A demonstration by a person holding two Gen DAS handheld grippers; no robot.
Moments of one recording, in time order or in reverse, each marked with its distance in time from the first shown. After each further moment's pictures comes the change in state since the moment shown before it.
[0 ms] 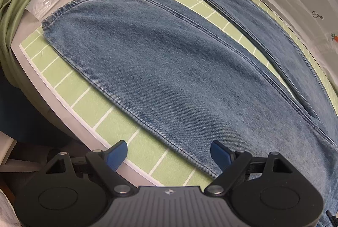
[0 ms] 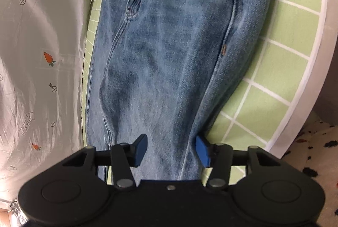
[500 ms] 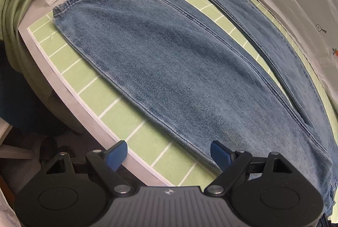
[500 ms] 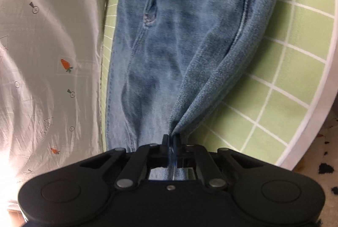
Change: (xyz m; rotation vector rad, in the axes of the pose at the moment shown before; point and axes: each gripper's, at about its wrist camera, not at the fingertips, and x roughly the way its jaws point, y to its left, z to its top) left arm -0.006 0.017 -0.003 -0.105 0.005 -0.046; right arm -0.009 0.017 0.001 -0.022 -0.049 0.140
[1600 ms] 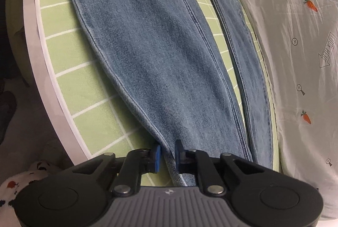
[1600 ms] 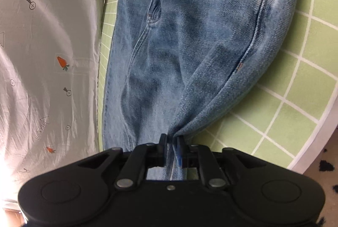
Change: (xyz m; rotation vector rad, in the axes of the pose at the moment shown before) left arm 0.034 0.008 0.002 -0.387 0.017 -0.299; right arm 0.022 0.018 0.009 -0.028 0.019 -0.089
